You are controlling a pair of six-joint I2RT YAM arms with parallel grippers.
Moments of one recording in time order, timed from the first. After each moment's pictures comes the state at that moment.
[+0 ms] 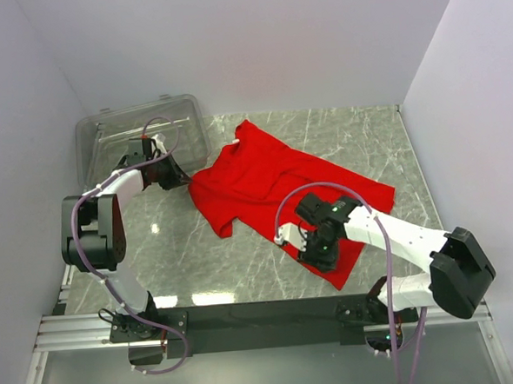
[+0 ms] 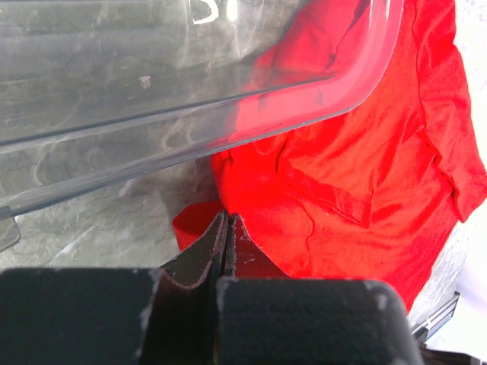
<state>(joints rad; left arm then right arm) -0.02 1.77 1.12 -0.21 0.45 -0.48 0.73 1.29 0.83 -0.99 -0.23 -0.56</state>
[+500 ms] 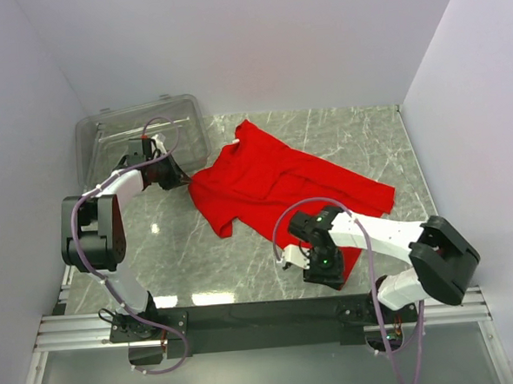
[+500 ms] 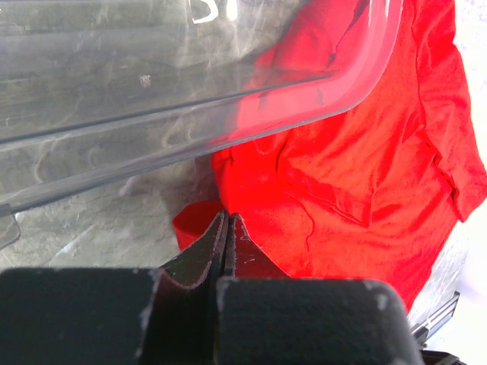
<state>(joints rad) -0.02 1.76 1.12 -0.21 0.45 -0.48 0.85 1.38 0.77 -1.11 -0.17 -0.57</state>
